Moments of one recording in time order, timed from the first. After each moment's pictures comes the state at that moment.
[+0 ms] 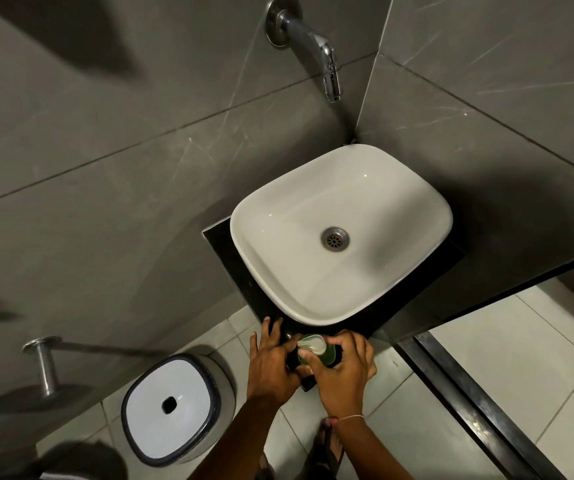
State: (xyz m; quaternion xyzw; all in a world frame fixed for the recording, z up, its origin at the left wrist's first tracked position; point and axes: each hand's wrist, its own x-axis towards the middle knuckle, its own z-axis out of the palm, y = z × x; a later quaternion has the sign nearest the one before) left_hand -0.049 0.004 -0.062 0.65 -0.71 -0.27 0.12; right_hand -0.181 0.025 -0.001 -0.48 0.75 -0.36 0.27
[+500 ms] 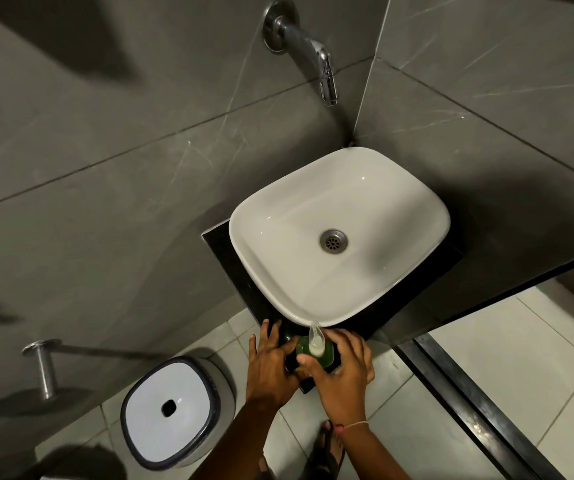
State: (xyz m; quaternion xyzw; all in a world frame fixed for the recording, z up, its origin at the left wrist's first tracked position) left_hand -0.050 0.005 -0.059 0.65 -0.70 -0.27 0.11; right_hand -0.180 0.029 0.003 -0.50 0.72 -0.40 0.27
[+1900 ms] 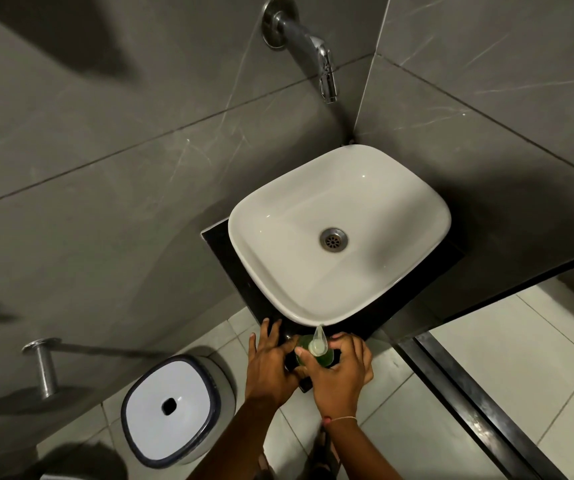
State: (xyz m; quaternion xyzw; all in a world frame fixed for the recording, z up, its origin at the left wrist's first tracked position) left_hand -0.051 0.004 -0.056 0.65 -0.70 -0.27 0.10; right_hand -0.171 0.024 0.008 -0.44 0.77 -0.39 0.24
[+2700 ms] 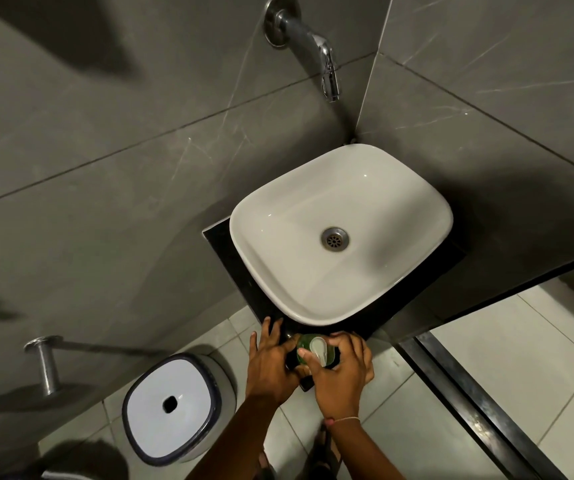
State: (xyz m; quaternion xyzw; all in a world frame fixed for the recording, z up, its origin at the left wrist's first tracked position) left_hand -0.049 0.004 -0.059 0.65 -0.70 -0.27 0.11; right_hand -0.173 0.025 0.010 -0.46 0.76 -0.38 0.26
